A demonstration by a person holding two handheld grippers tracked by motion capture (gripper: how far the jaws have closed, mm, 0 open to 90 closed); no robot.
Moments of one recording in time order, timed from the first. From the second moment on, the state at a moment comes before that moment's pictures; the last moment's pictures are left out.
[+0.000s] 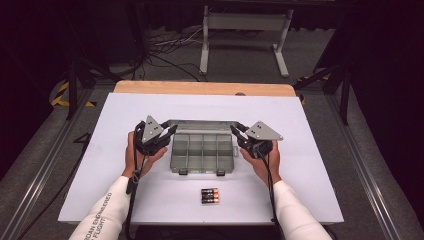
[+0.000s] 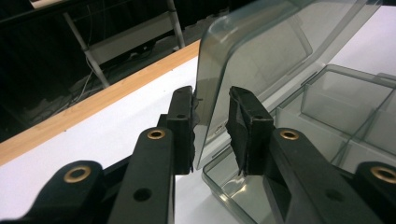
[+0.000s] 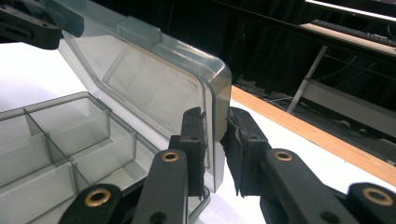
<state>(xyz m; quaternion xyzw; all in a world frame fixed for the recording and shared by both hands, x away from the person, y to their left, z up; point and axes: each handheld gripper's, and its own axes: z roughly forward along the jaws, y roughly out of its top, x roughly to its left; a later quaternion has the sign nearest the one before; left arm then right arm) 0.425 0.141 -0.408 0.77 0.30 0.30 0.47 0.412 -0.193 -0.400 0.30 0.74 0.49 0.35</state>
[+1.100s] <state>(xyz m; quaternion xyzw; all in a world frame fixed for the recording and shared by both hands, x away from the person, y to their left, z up) 0.454 0.140 -0.428 0.77 0.33 0.27 0.47 0.442 -0.192 -0.433 0.35 0.75 0.46 0.32</state>
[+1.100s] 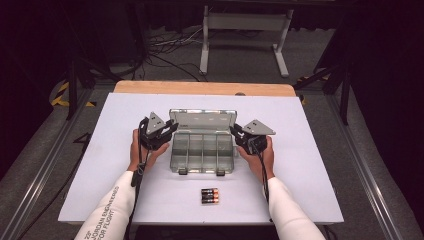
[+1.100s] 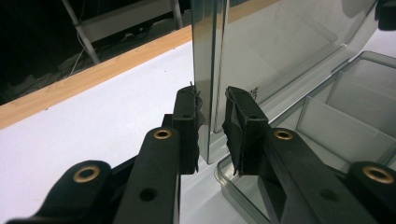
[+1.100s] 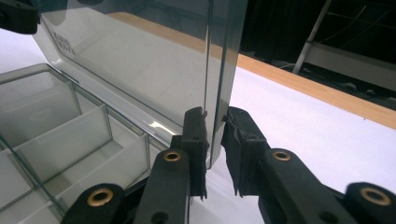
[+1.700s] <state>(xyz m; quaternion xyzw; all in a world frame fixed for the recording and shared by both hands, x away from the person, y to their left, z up) 0.460 0.139 -0.432 0.78 0.34 0.26 0.45 0.453 -0.187 -0.434 0.37 0.76 0.44 0.31</state>
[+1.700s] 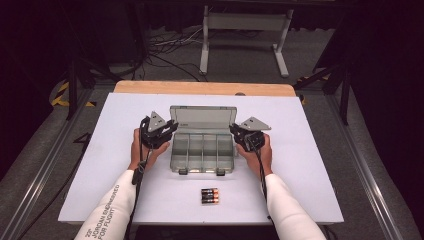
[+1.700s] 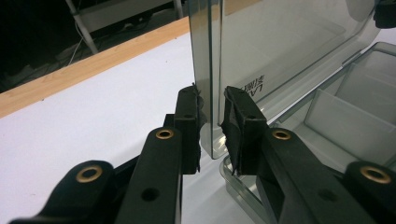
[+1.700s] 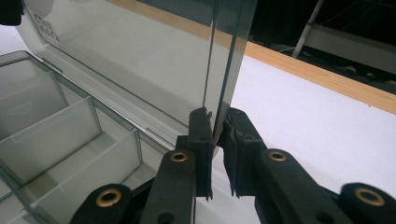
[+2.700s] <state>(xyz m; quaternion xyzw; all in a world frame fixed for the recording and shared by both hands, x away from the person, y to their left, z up) 0.477 0.135 -0.444 0.80 0.37 0.23 0.41 0.468 -0.185 -0.440 0.39 0.77 0.42 0.28</state>
